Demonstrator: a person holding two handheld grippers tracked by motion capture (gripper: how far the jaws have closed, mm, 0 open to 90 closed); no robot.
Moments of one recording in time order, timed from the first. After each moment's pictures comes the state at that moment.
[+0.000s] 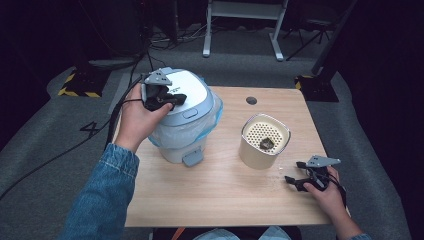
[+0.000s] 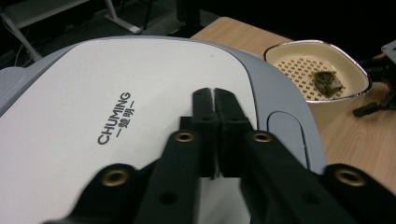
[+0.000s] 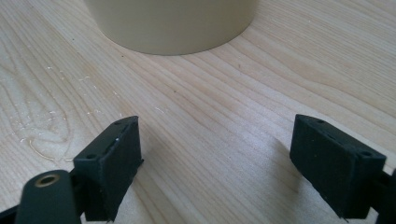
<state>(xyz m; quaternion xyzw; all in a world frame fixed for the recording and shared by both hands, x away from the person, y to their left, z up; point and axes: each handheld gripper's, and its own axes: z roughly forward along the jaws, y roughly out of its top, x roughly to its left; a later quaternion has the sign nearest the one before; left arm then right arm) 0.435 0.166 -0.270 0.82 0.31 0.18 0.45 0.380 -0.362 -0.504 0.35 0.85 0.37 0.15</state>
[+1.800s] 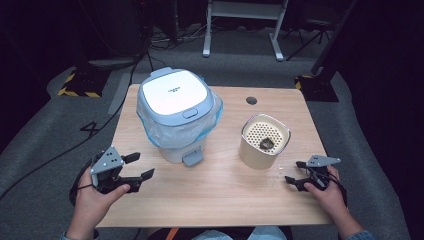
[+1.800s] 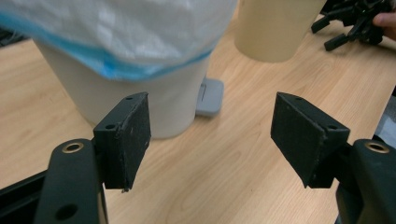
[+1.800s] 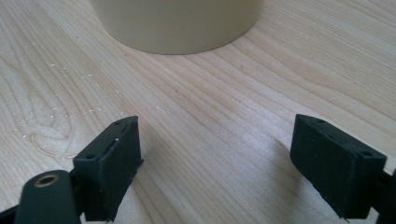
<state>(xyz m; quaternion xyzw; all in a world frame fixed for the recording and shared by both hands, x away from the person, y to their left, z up) 0.287 0.253 -0.386 0.80 0.35 0.17 0.46 0.382 -0.364 -0.504 0.34 0.85 0.38 0.15</state>
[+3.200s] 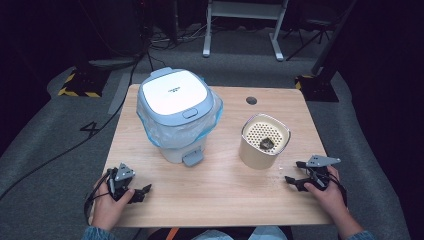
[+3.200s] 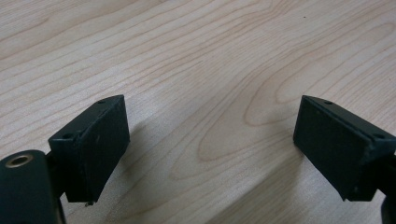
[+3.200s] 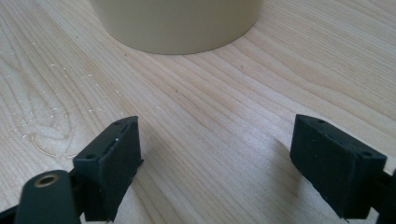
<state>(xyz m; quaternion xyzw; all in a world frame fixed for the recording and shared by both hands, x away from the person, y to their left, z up) 0.313 0.269 -0.505 0.83 0.43 0.16 0.33 0.382 -0.364 -0.504 0.34 0.85 0.38 0.15</state>
